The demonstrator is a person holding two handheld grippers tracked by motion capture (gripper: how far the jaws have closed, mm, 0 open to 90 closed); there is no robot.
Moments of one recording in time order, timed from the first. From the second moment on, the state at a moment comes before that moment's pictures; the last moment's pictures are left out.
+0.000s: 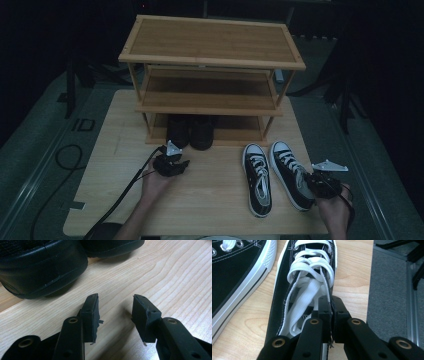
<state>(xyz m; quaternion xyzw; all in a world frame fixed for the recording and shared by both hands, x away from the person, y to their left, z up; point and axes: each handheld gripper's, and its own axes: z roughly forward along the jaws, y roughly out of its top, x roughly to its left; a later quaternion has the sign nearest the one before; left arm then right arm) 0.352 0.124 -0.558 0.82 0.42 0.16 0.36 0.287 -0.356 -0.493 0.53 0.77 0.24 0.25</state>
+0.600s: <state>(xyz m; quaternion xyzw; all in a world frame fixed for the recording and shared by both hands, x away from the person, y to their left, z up) 0.352 0.124 -0.558 0.82 0.42 0.16 0.36 0.307 -0.356 -0.504 0.54 0.79 0.19 0.19</state>
